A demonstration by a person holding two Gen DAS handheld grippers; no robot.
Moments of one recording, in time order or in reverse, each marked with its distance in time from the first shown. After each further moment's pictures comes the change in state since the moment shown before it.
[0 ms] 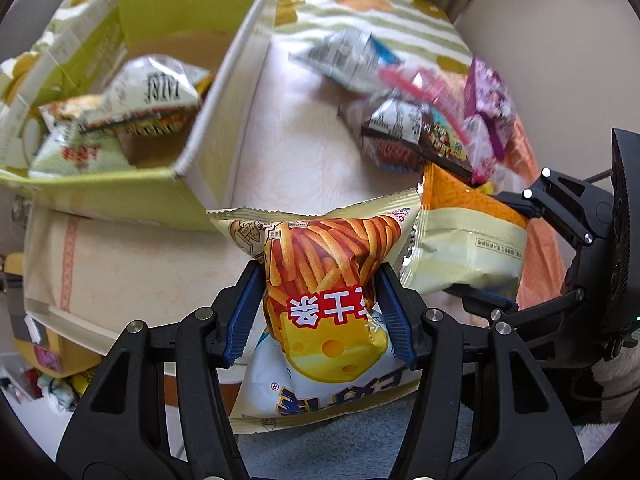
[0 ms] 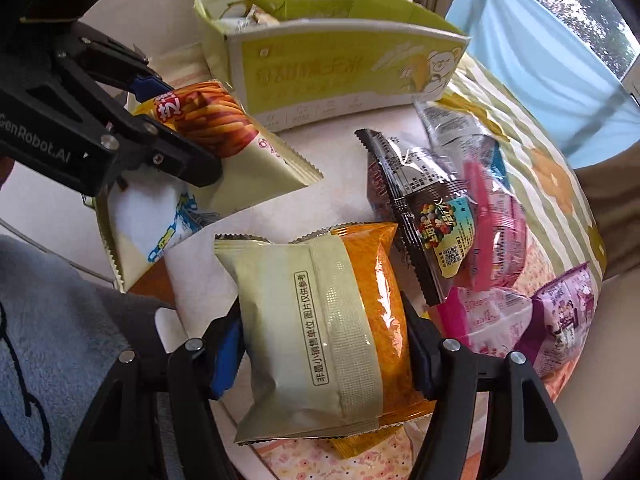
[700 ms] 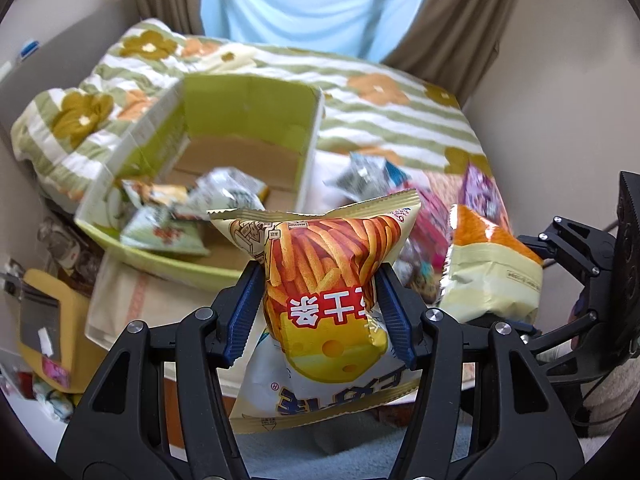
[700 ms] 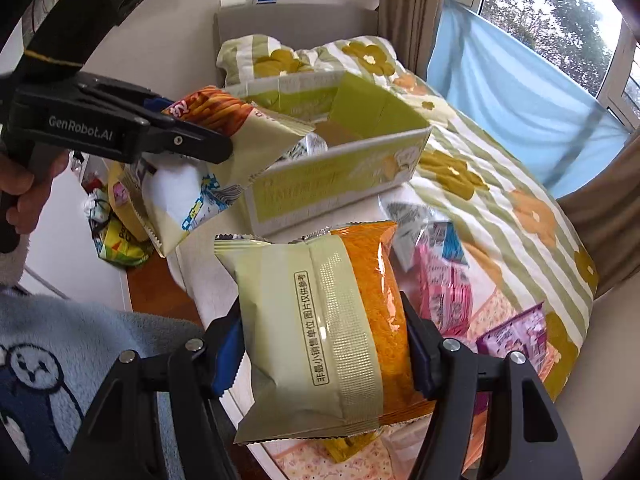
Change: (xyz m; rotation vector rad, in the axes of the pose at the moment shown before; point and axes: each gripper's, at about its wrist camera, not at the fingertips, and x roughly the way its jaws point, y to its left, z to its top) left arm -0.112 0.022 0.022 -0.066 -0.296 0.064; right arm -0.089 -0.007 0.029 0.041 -0.207 -0.004
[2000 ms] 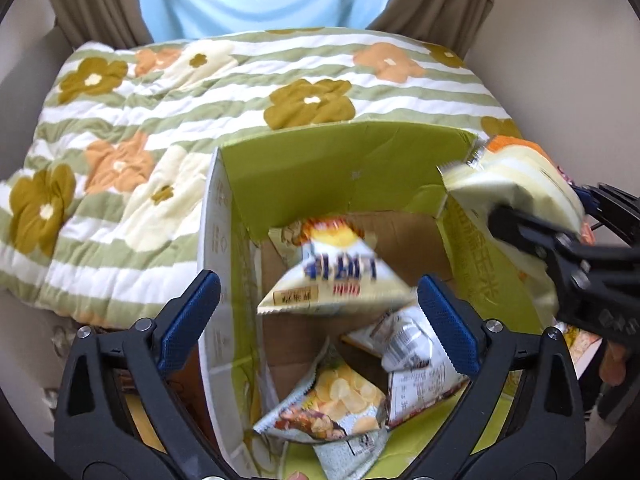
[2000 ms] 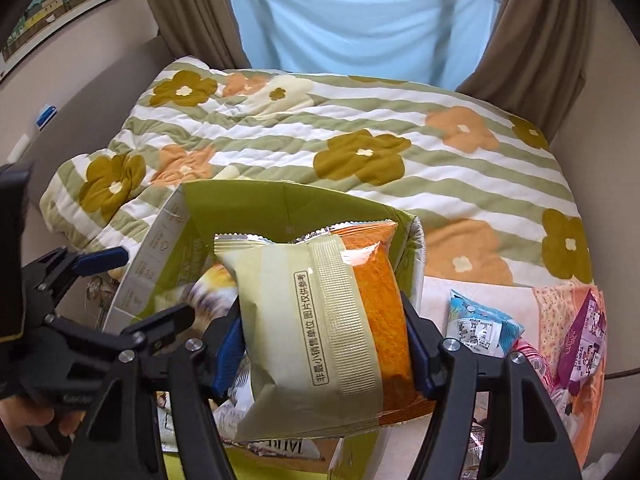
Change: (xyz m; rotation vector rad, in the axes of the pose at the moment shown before) left arm 0.167 0.188 0.191 0.262 0.153 -0.080; right arm 0.172 -0.067 0.231 0.744 0.078 -0.304
